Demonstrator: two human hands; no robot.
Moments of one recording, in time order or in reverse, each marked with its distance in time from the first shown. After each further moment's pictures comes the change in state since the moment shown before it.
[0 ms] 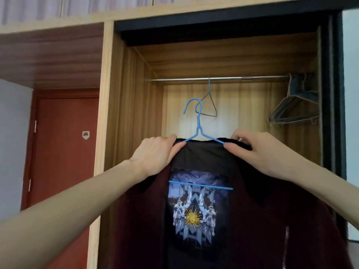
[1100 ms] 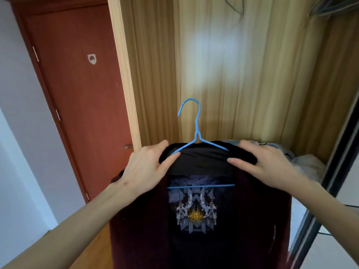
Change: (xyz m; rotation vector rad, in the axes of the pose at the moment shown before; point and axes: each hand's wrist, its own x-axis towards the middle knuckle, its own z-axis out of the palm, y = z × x) left_hand -0.285 0.010 -0.003 -0.372 -0.249 -0.271; right_hand -0.187 -0.035 0.187 0.039 -0.096 -0.071
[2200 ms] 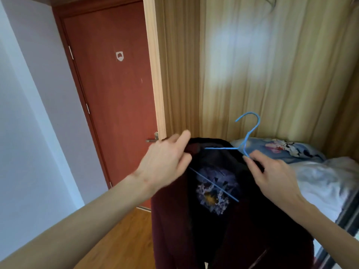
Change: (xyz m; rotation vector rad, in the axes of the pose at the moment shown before) left_hand -0.020 -0.001 -0.039 0.165 -0.014 0.202; right_hand -0.012 -0.071 0.046 0.011 0.176 0.282
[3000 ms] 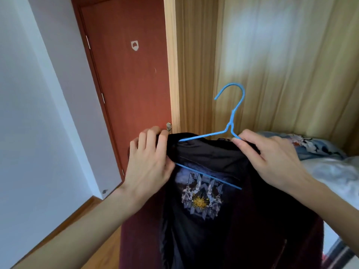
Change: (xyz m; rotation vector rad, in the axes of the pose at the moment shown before) left_hand -0.072 -0.022 -0.007 0.383 0.037 -0.274; right_hand 0.019 -0.058 -0.026 0.076 -0.127 -0.265
